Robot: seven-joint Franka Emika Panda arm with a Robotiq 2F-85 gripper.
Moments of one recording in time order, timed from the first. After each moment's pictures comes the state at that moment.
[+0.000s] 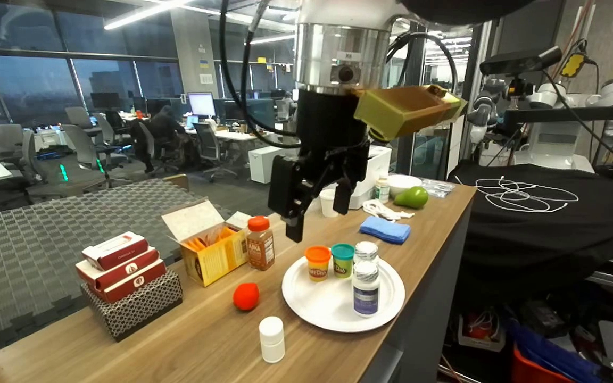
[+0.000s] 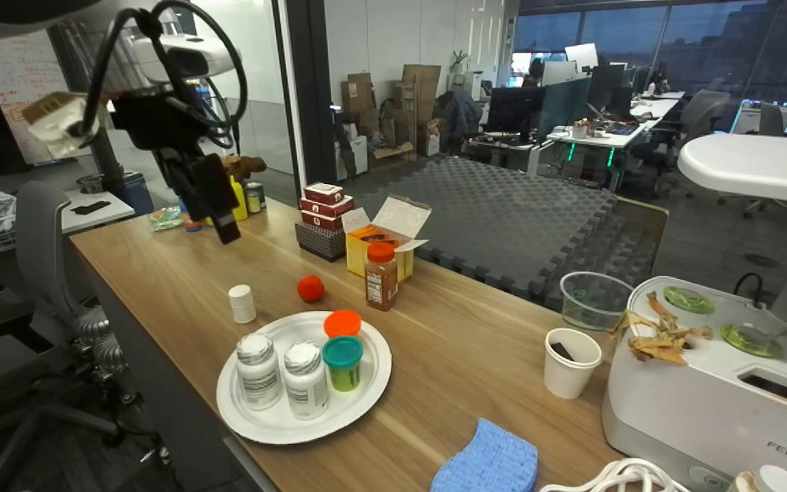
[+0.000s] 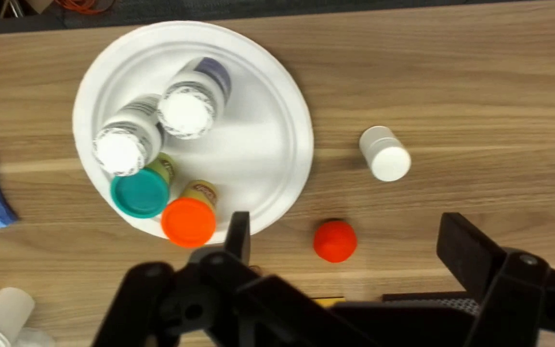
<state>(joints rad) 0.16 0.07 0.10 -2.14 -0.13 2.37 0.38</state>
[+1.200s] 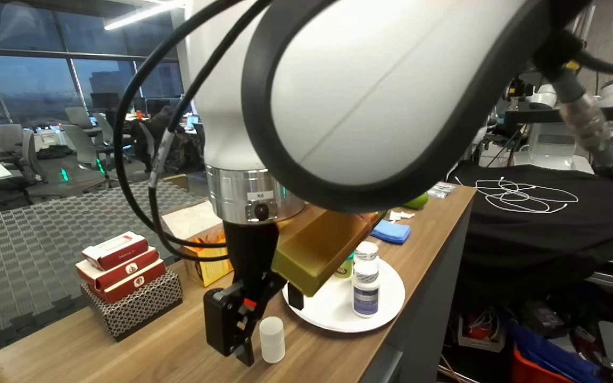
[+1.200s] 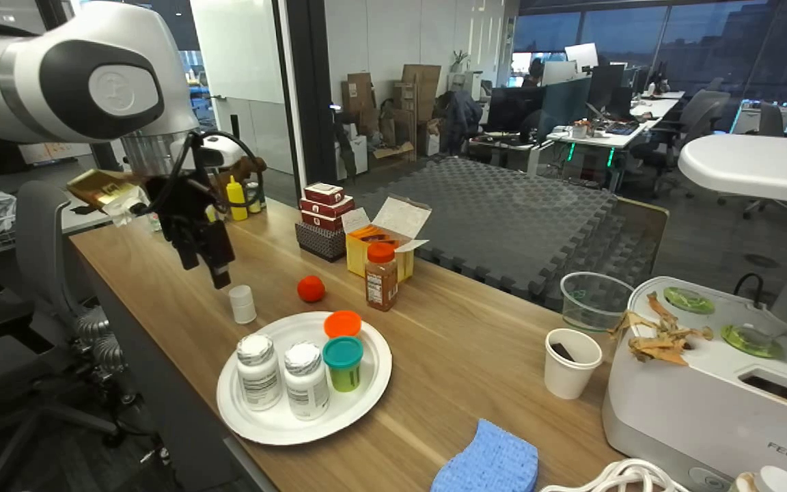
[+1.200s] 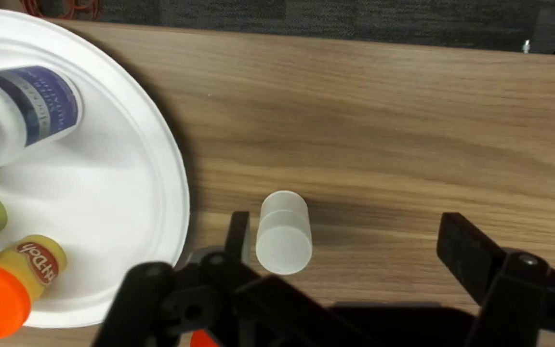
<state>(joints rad) 0.25 0.39 0.15 -1.96 -0.15 2.36 0.40</state>
